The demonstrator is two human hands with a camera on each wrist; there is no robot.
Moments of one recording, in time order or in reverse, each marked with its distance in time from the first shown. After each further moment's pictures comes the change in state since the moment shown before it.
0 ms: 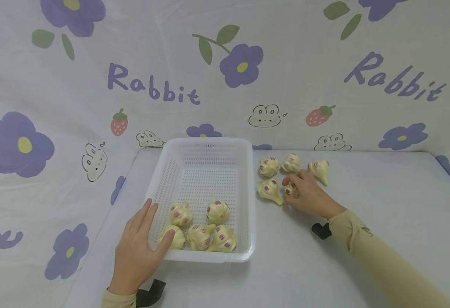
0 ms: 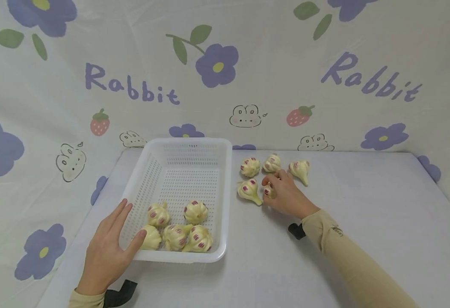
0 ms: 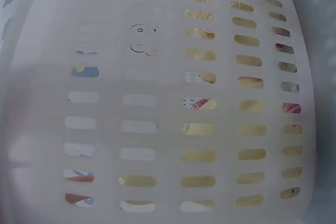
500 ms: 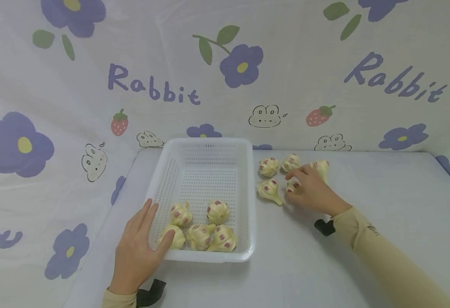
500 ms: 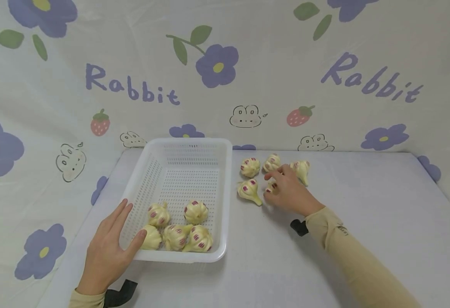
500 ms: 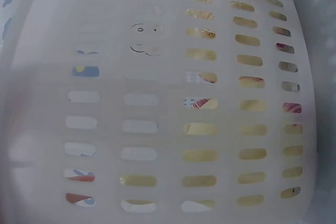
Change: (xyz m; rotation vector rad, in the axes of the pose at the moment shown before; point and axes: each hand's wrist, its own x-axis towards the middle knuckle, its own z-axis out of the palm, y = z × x) left_hand 0.001 0.001 0.000 -0.012 0.009 0.004; right_hand 0.000 -0.006 -0.019 -0.025 0.009 0.015
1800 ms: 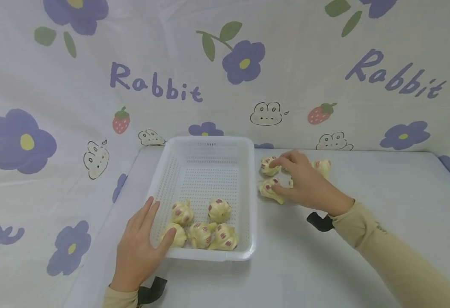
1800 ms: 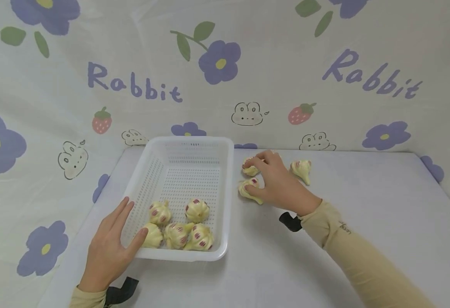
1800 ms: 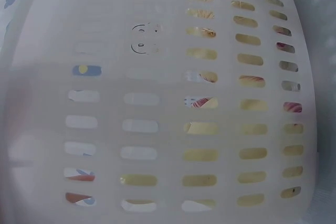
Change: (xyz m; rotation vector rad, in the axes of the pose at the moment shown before) left_hand -0.002 -0.004 0.003 0.003 0.013 0.011; right_hand -0.005 -0.087 -0.044 0.029 0.026 -0.146
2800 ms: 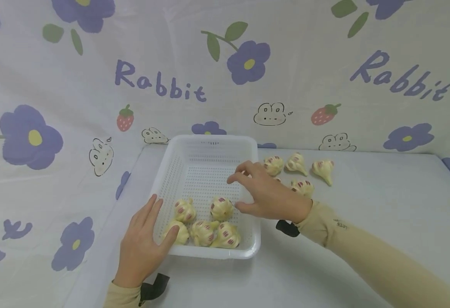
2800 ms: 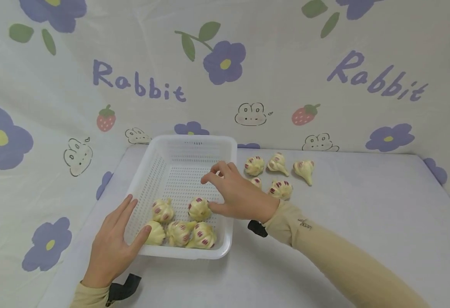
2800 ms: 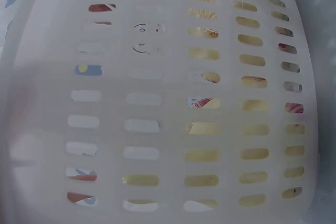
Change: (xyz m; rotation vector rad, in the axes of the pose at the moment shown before) left_hand 0.002 0.001 -0.003 -0.002 -0.014 -0.011; right_hand 0.026 -0.064 0.041 -0.044 -0.096 -0.294
